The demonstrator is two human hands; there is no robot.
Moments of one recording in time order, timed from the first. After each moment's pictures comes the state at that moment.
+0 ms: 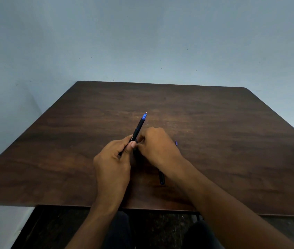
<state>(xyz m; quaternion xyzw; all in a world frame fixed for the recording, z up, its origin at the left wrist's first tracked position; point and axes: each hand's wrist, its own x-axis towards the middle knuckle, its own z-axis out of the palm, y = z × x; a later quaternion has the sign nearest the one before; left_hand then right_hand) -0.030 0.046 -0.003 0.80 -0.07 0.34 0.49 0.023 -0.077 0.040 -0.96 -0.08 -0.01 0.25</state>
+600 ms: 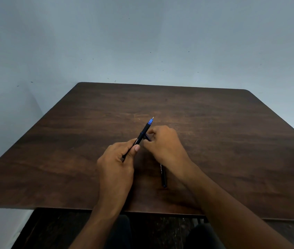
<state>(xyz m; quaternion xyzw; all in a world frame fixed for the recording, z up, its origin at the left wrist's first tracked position) -0.029 0.048 -0.005 0.81 -0.07 0.33 0.47 0.021 -0.087 0.047 -0.94 -0.01 -0.03 0.35</state>
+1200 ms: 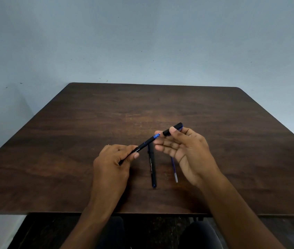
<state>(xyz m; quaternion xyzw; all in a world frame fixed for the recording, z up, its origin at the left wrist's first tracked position) -0.033 0.040 -0.001 0.86 -0.10 0.28 0.42 -0.023 -0.155 0.046 -0.50 0.02 0.01 0.86</state>
